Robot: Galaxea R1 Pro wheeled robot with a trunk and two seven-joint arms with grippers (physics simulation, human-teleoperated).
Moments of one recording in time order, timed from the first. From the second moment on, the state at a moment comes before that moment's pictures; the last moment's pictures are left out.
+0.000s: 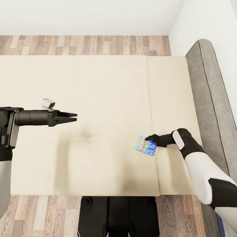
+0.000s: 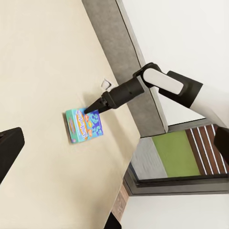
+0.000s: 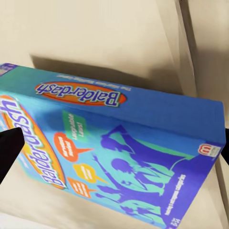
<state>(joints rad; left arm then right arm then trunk) -1.02 0.38 0.09 -1.42 0.02 1.04 -1.57 -1.13 -0.11 -0.15 -0.58 -0.24 1.00 0.27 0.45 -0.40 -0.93</state>
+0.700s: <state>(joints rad) -1.02 0.38 0.09 -1.42 0.02 1.04 -1.57 -1.15 -0.08 -0.15 -0.58 -0.25 1.01 0.27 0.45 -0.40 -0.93</state>
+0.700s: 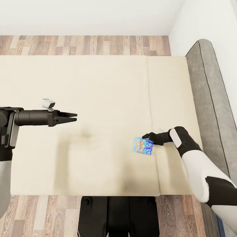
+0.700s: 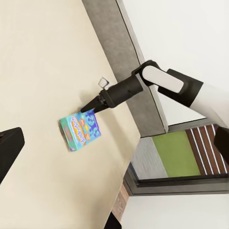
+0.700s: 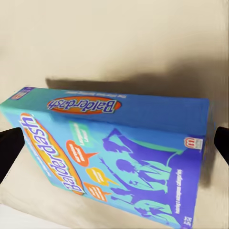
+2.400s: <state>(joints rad) -1.02 0.38 0.08 -1.42 0.02 1.04 -1.57 -1.17 -0.02 -0.13 -0.58 -0.24 1.01 0.27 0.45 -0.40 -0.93</state>
